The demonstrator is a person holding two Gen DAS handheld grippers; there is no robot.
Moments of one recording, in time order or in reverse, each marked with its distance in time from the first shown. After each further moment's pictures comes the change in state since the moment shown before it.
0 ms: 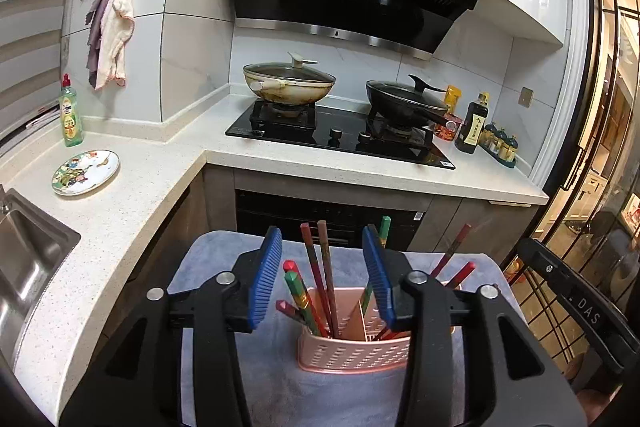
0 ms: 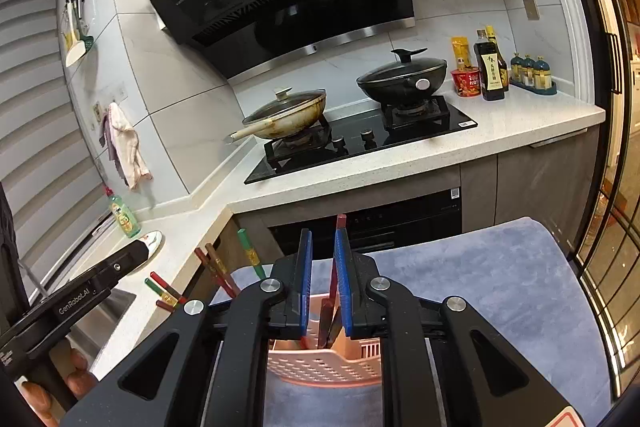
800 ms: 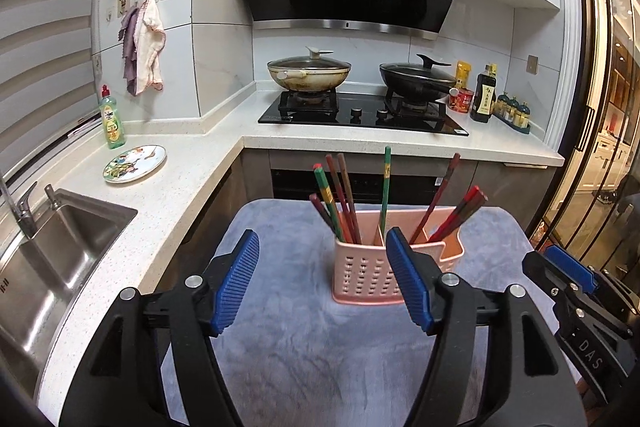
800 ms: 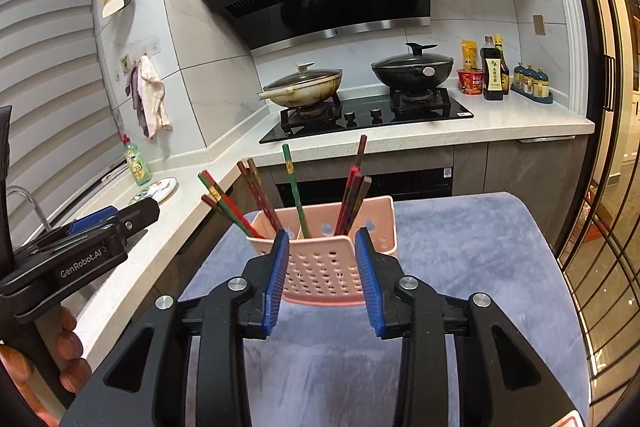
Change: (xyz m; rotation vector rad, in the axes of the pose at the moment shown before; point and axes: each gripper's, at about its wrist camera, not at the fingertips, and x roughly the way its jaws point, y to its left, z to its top) left arm -0.083 -0.013 -0.057 0.093 0.024 0.126; right arm -0.088 0.028 -0.073 -0.120 0.054 -0.022
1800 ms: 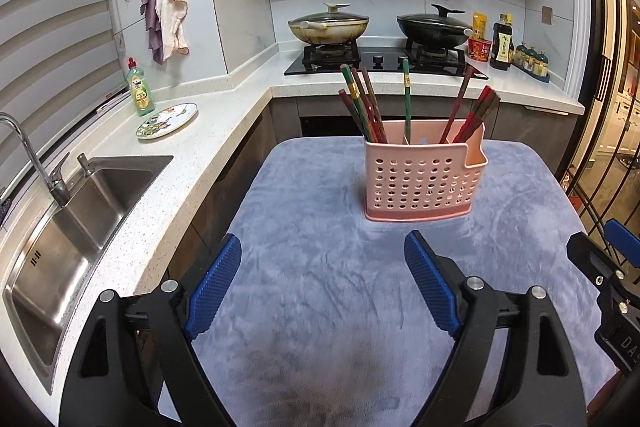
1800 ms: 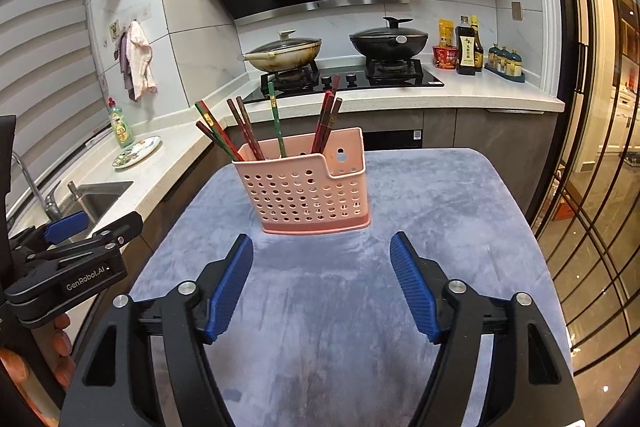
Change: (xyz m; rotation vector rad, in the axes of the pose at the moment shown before) left arm -0.027 0.002 -0.070 0.054 0.134 0.110; right arm -0.042 0.003 -0.056 -0.023 0.095 -0.101
